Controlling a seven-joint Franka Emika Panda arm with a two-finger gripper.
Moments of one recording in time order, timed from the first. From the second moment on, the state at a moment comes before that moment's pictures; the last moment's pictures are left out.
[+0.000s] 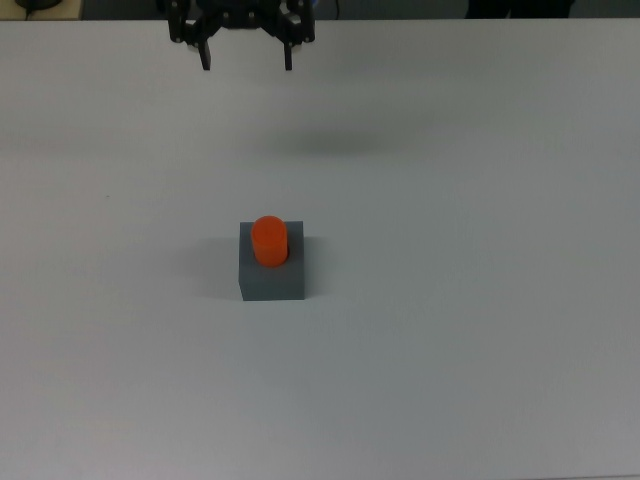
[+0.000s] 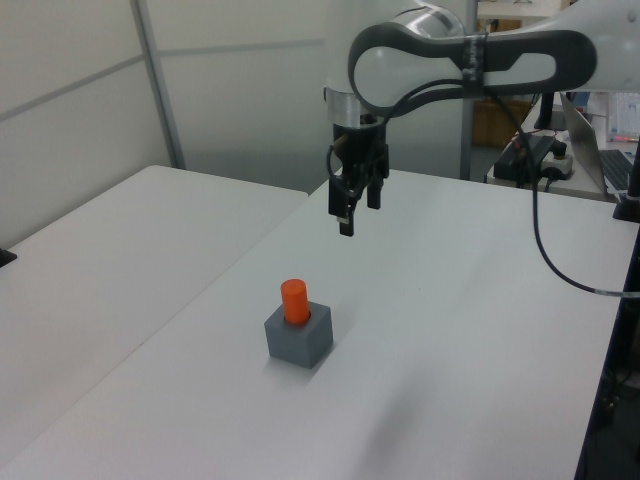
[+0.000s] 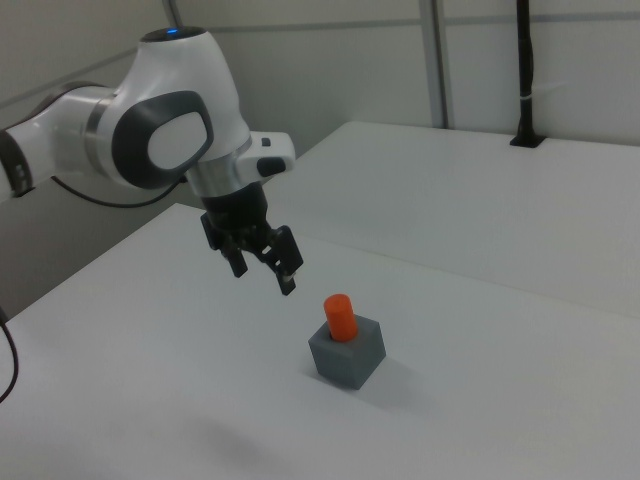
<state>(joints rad) 0.02 -0.02 0.00 -1.69 0.00 1.72 0.01</state>
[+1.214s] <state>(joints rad) 0.02 -0.07 0.00 -1.76 0.00 1.72 0.02</state>
